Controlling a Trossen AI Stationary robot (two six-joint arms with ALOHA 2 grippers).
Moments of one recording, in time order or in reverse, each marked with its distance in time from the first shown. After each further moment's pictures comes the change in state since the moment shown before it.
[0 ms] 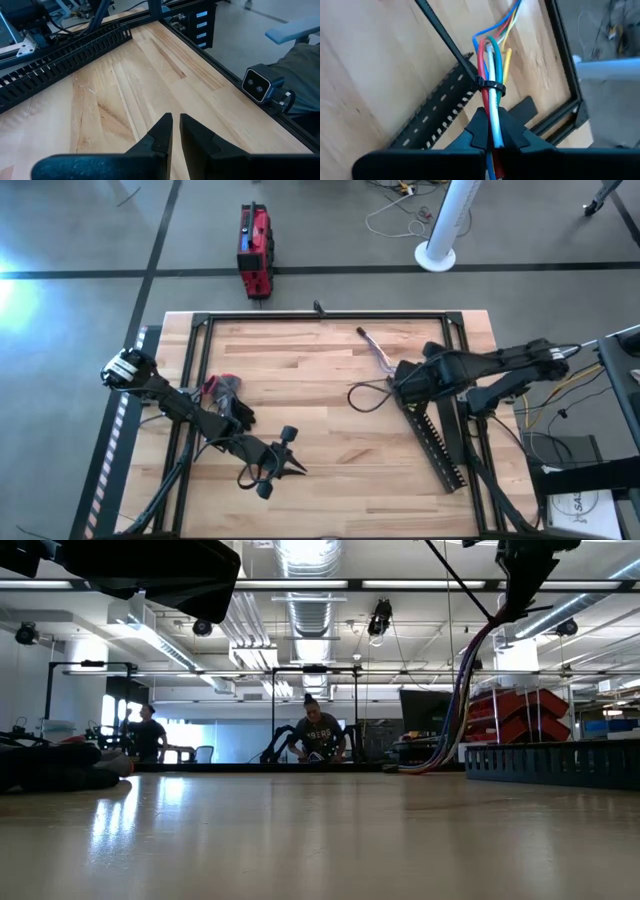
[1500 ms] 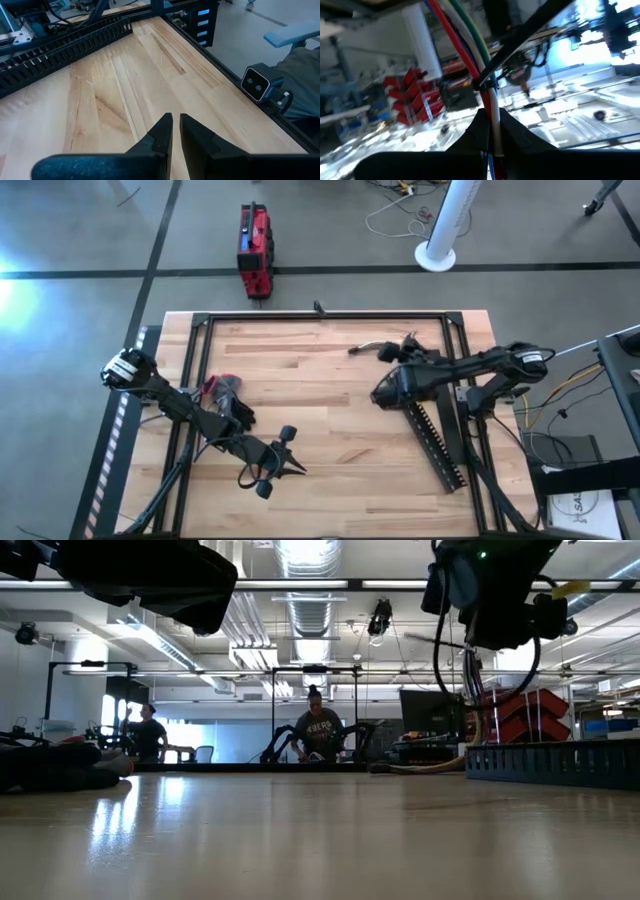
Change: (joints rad) left arm -0.002 0.000 -0.012 -0.003 0.000 -0.052; right arm -0.121 0.186 -0.253 -0.002 0.777 -1.364
